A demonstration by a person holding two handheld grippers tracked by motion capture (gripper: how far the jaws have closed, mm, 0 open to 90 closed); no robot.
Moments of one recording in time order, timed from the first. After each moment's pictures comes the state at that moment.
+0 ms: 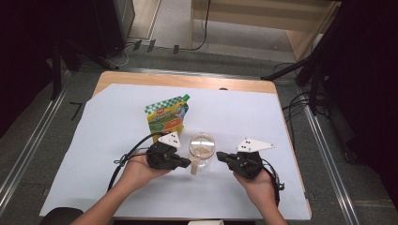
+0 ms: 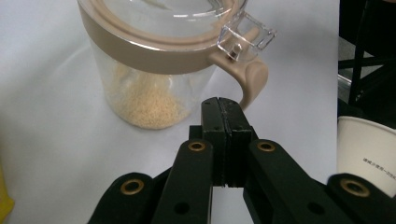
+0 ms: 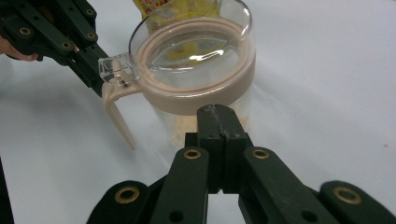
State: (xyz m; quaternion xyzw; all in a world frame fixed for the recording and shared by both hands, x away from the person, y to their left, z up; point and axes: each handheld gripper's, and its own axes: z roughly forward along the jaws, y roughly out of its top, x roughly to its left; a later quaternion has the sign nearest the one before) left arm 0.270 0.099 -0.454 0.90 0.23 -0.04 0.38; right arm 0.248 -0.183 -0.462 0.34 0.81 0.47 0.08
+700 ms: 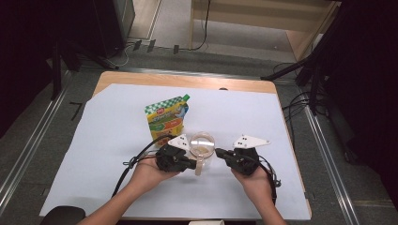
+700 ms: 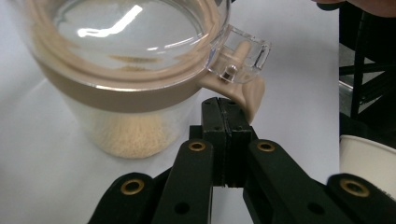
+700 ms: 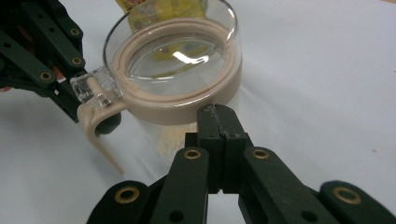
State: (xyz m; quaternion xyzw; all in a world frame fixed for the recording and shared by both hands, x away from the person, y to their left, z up) left arm 0.267 0.074 -0.460 0.90 0.22 -0.04 0.38; right arm 0.258 -0.176 -0.464 0.35 0.81 0.46 0.10
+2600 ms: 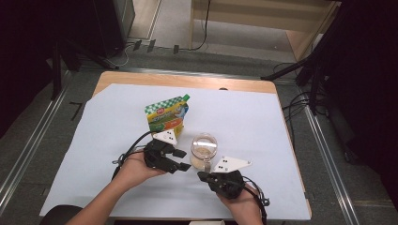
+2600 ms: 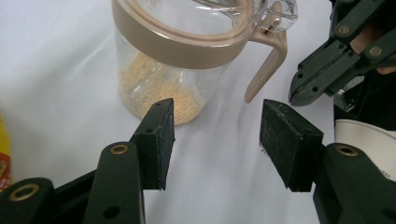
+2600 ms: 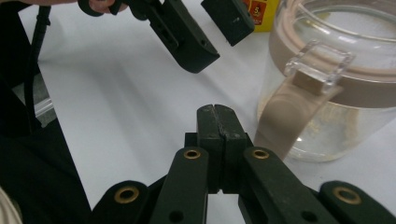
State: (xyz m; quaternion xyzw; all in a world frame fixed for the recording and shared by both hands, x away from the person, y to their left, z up) left arm 0.277 0.111 -0.455 0.89 0.23 -0.05 0.40; right arm 0.200 -0.131 -0.469 0.31 0.84 0.45 0.06
